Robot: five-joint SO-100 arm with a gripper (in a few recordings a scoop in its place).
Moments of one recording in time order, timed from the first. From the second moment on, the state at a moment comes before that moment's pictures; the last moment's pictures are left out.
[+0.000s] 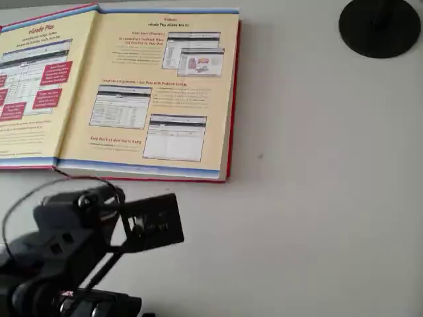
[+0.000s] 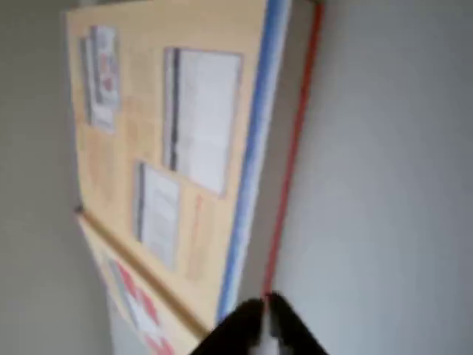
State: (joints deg) arm 2.0 176.1 149.7 69.5 -3.8
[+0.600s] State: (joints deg) arm -2.2 188.4 163.4 72.8 -9.6
